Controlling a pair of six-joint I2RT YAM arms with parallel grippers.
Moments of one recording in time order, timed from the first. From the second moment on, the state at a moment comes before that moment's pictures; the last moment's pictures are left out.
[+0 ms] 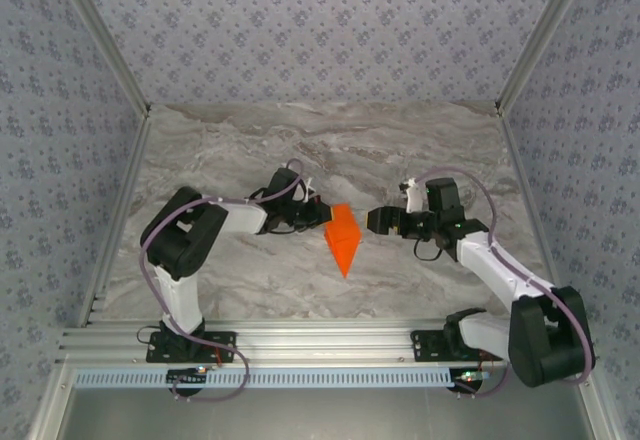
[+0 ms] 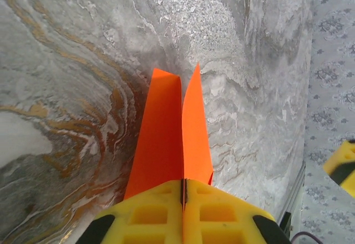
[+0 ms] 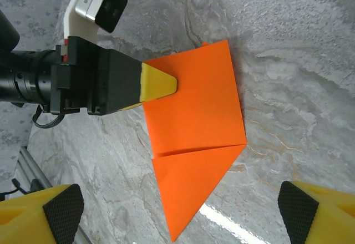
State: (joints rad) left arm -0.61 1.89 0.91 0.26 0.58 -0.89; right arm 0.24 1.19 0.59 -0.19 -0.65 0.39
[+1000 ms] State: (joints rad) left arm -0.58 1.58 0.78 0.41 0.80 -0.86; right arm 0.25 1.63 0.70 0.25 -1.21 0.39
